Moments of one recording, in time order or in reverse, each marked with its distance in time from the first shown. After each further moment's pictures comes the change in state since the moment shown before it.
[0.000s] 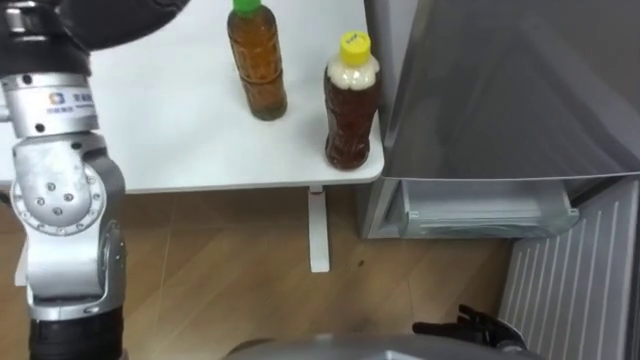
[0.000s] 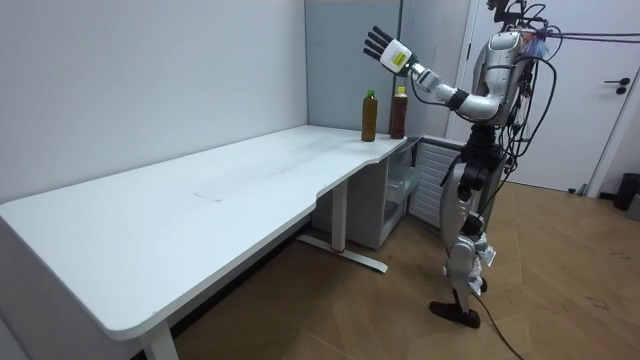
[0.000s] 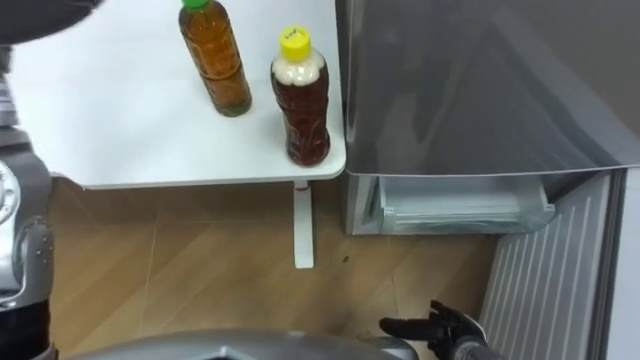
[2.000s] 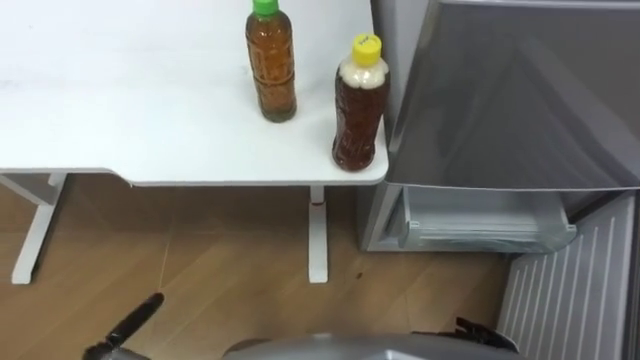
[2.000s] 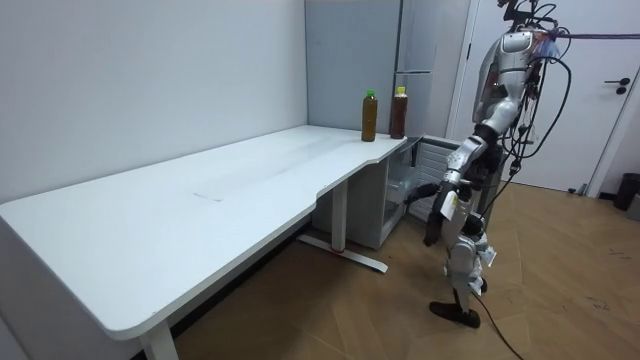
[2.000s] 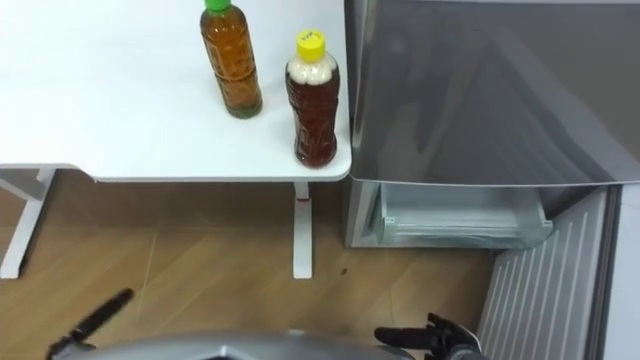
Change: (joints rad) left arm 0.121 -0.070 0.318 1.320 -0.706 0.041 0.439; right arm 0.046 0.025 -0.011 -0.050 0.006 0.054 -0.083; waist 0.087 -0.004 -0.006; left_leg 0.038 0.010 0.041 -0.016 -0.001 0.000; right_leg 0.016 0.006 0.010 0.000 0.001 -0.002
